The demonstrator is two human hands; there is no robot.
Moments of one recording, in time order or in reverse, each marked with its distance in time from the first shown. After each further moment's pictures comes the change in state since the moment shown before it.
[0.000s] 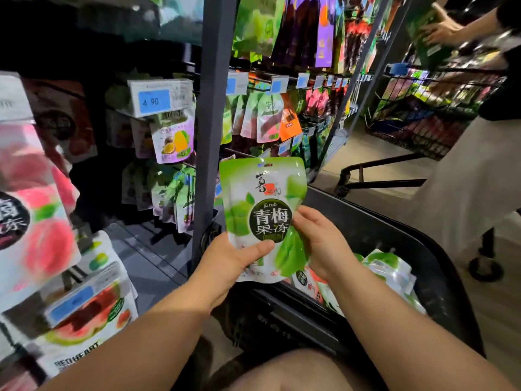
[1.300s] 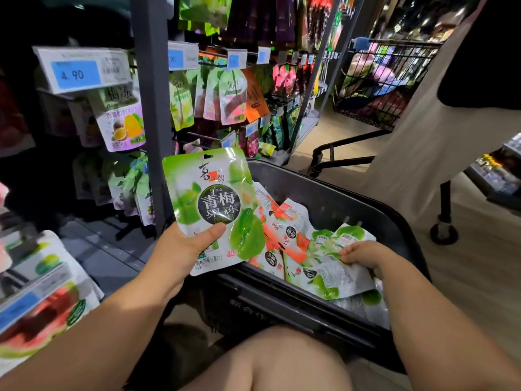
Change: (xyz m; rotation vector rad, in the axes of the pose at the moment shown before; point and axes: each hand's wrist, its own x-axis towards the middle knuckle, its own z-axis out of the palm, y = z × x) left_hand 0.005 -0.015 -0.009 0.031 0.064 -0.029; right_hand -0.011 0.018 -0.224 -0.999 0.340 0.688
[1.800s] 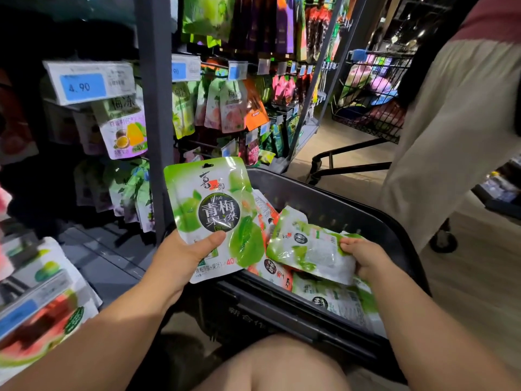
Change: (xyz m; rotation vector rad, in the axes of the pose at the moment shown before) left_hand 0.001 0.000 0.000 0.019 0.016 -0.010; right_hand -0.001 -0.015 0.015 0.784 0.153 -0.002
